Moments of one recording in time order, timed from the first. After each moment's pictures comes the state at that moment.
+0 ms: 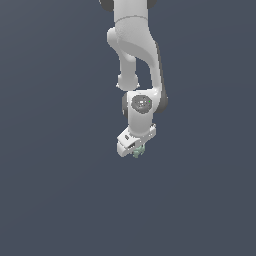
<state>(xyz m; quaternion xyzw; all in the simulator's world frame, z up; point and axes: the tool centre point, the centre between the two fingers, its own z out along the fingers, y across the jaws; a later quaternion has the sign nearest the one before) -0.015 0.043 0.049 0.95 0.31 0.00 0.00</state>
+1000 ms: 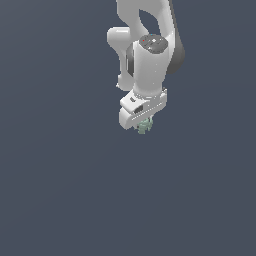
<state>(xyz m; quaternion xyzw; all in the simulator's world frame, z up) -0.043 0.060 0.208 0.95 0.31 0.00 0.00</state>
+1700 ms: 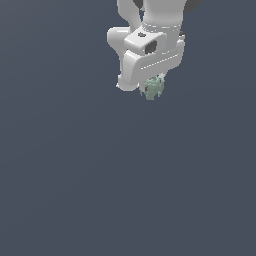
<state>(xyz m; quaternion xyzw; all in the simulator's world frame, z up) -0.068 0.077 0.365 0.95 0.31 0.00 0.00</state>
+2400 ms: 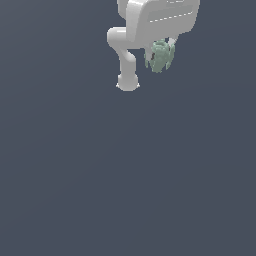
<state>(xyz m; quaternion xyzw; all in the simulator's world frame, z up) -0.078 0.085 0.455 0.95 0.31 0.00 0.00</state>
